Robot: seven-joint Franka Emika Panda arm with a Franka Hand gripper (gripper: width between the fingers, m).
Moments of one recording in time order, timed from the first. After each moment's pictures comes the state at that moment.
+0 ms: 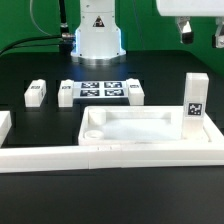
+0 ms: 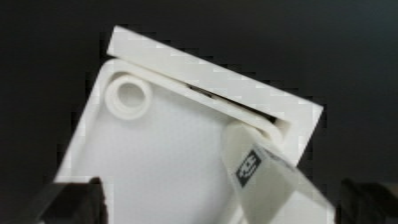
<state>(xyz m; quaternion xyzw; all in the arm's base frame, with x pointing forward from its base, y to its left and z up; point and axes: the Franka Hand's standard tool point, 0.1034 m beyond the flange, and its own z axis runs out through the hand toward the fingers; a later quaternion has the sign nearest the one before) 0.590 0.123 0.164 -0.85 0.53 -0.01 0.08</state>
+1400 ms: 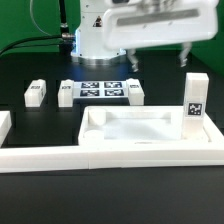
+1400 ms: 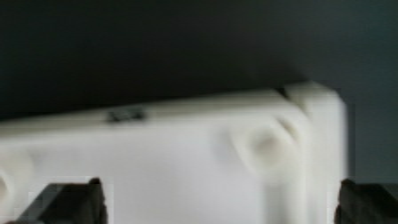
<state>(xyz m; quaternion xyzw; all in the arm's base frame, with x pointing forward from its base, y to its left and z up) 0.470 0.056 0.072 -0.99 0.09 0.07 0.06</state>
